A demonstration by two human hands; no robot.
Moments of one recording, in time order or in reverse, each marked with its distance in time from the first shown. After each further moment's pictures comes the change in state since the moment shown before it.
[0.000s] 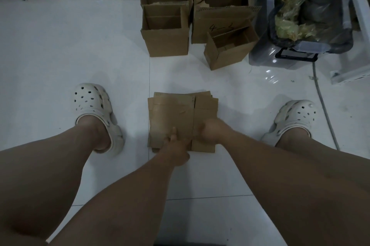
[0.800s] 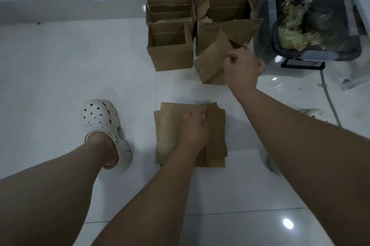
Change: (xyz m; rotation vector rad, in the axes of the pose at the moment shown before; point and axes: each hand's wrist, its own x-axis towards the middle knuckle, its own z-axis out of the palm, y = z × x) left_hand -0.017 0.060 -0.073 -0.579 0.628 0.227; right_hand 0.015 -0.029 -0.142 0.331 1.125 0.035
